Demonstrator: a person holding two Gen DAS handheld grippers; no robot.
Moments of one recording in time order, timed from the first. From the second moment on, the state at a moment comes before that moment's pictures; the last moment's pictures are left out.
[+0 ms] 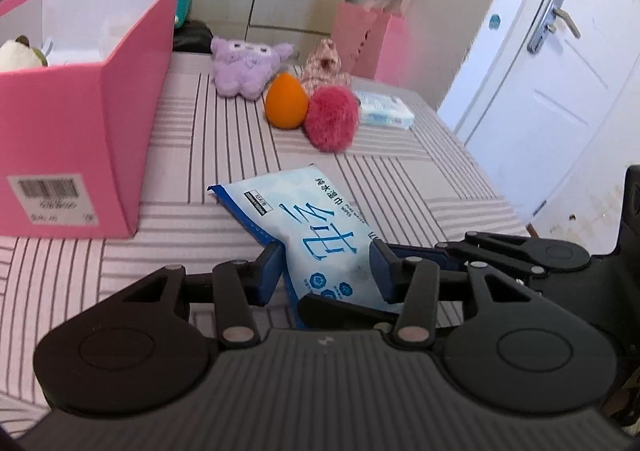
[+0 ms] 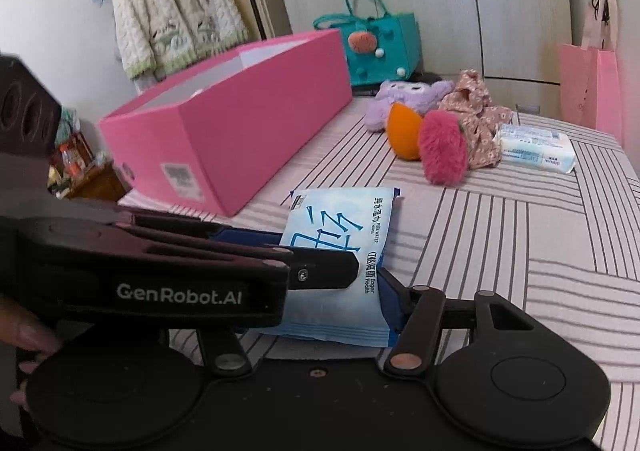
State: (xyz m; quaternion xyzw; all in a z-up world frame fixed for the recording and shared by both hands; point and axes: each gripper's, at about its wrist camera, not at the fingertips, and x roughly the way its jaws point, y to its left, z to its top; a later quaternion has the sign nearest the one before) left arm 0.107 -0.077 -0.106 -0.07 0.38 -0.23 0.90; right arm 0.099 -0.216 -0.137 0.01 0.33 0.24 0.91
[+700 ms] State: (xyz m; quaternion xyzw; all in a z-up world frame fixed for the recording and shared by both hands) left arm 0.077 -0.035 -0.057 -0.07 0.42 -0.26 0.87; right arm 0.064 -0.183 -0.093 0.03 0.37 0.23 0.90
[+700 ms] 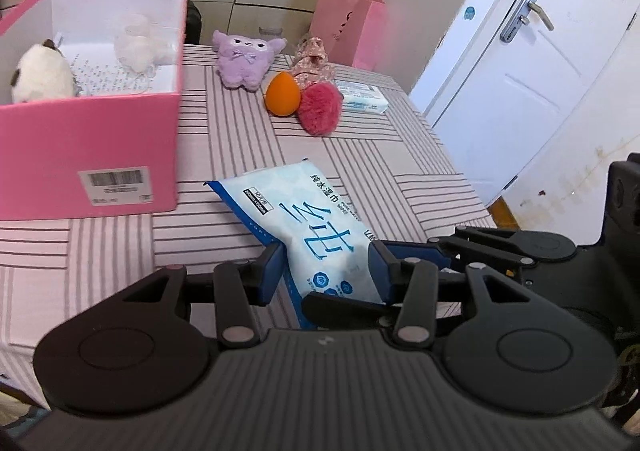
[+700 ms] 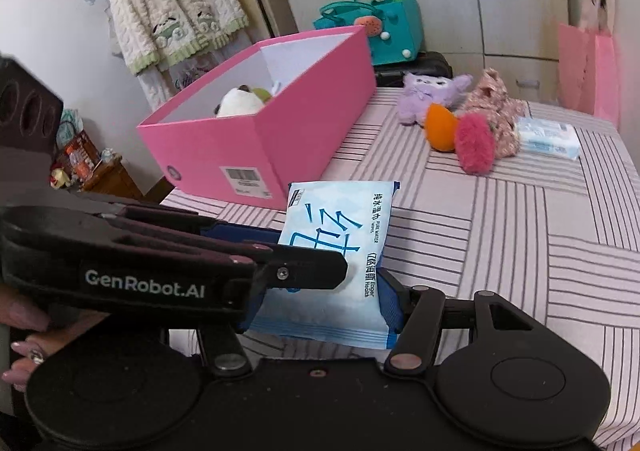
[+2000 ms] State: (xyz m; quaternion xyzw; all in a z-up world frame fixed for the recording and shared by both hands) left arm 0.025 0.077 0.041 -0.06 0.38 -0.22 0.90; right arm 0.035 -0.084 -0.008 -0.04 0.31 0.35 0.88
